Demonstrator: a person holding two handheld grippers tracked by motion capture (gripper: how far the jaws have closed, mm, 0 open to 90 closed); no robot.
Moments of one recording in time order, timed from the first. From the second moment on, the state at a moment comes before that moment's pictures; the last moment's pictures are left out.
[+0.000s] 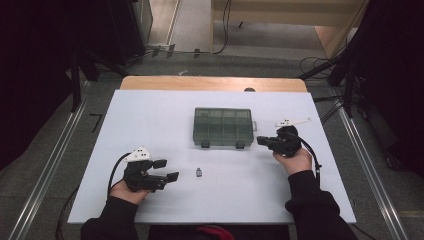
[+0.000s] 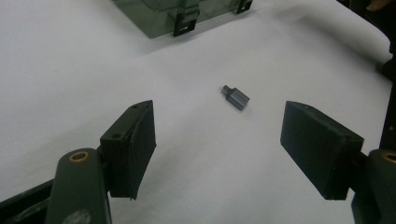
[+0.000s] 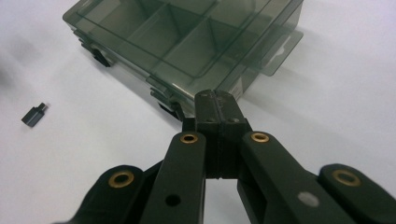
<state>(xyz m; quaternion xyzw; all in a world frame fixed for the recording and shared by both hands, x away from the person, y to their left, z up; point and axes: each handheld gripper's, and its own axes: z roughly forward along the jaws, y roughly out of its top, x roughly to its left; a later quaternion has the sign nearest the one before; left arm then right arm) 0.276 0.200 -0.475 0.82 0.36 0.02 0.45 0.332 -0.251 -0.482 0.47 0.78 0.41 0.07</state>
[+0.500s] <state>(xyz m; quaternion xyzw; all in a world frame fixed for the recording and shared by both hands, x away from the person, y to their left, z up) 0.276 0.199 -0.475 0.82 0.35 0.02 0.45 0.334 -0.249 -0.505 0.49 0.77 0.40 0.06</state>
